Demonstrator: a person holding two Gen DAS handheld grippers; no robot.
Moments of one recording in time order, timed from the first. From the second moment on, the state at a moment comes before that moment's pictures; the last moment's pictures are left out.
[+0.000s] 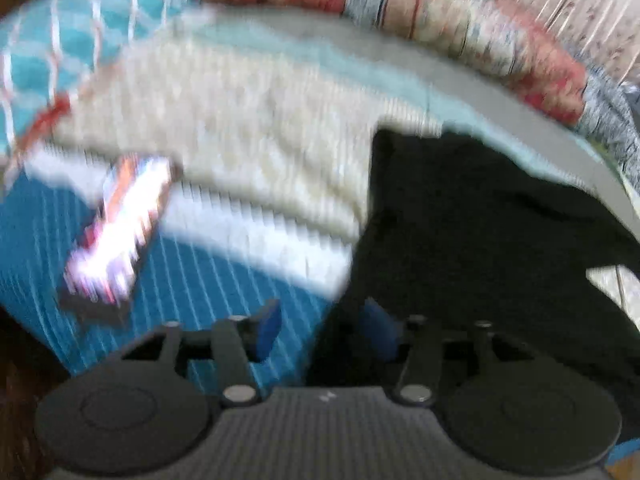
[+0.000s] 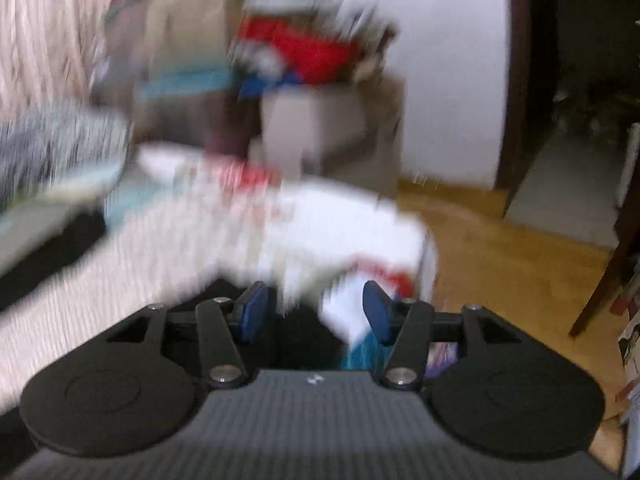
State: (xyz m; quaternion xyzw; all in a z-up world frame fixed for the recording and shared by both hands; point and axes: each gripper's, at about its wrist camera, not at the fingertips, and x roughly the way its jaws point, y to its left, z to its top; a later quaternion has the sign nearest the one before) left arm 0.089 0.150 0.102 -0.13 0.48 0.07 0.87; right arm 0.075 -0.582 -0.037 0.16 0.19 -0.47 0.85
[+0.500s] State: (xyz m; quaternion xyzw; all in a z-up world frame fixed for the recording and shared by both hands) left arm 0.298 0.041 0.072 0.25 0.38 -0.08 0.89; right arm 0.375 -0.591 0.010 0.27 0.30 -0.23 0.88
